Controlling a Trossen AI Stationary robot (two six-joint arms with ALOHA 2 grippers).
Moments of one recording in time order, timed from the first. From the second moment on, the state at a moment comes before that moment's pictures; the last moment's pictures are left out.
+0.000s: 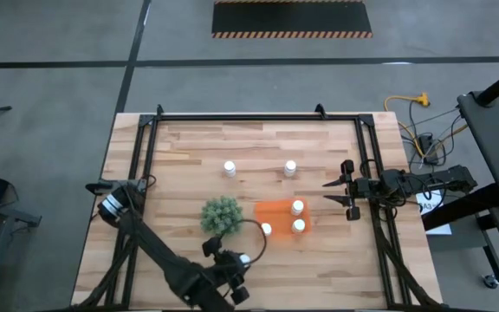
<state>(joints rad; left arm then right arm) -0.75 2.03 1.76 -0.90 -0.82 -1.17 0.18 0.04 0.01 0.03 0.13 -0.11</state>
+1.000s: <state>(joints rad) -0.41 1.98 1.70 -0.58 -0.77 -0.55 0.18 0.04 0.01 0.03 0.13 -0.11</state>
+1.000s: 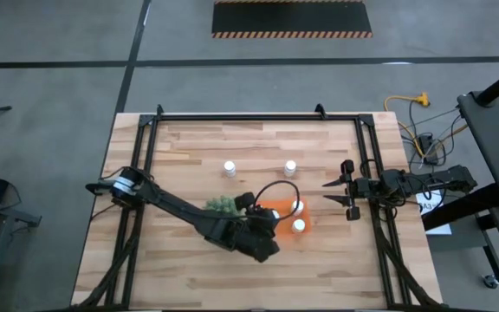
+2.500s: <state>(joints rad) -0.31 1.93 1.36 -0.26 -0.66 -0.65 0.18 0.04 0.01 0.03 0.13 -0.11</state>
